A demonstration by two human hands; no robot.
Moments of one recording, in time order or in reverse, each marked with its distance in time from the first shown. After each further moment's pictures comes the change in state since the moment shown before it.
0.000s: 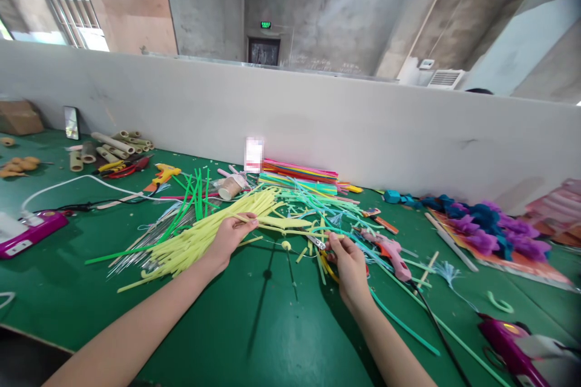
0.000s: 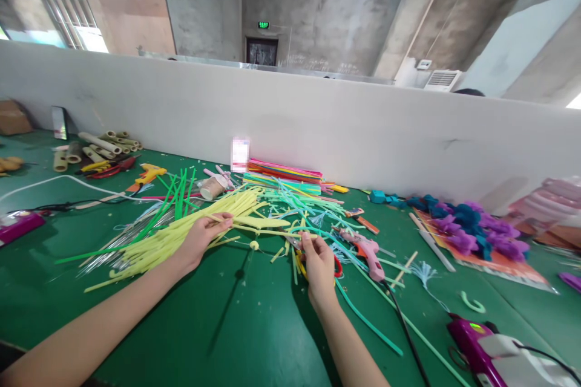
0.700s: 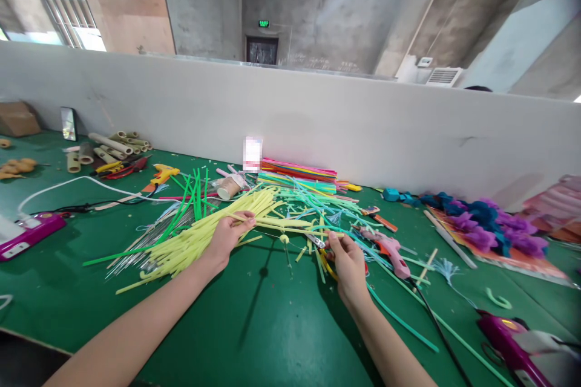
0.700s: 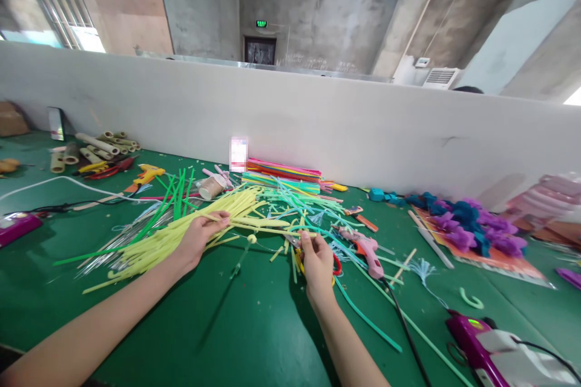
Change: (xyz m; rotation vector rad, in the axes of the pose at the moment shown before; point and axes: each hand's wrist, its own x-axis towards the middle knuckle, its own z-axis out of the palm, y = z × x) left_hand 0.004 -0.005 -0.003 0.004 0.016 0.025; right_hand 0.001 0.003 0.001 -0.028 0.033 -0.036
